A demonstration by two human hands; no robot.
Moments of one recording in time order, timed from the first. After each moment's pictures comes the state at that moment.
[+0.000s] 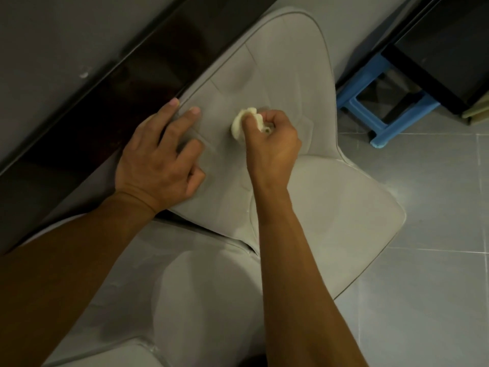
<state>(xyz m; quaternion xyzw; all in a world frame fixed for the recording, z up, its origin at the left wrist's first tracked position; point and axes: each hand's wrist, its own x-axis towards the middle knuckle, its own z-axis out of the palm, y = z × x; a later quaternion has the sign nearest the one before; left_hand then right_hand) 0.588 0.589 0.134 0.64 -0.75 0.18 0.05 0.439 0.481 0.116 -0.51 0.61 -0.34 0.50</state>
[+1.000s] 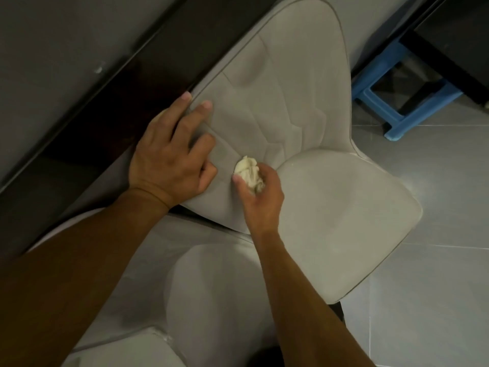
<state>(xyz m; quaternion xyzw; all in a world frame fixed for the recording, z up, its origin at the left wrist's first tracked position) 0.587 0.588 0.136 0.64 -0.75 0.18 0.07 0.417 0.572 0.021 -0.49 0.59 -0.29 0.57</state>
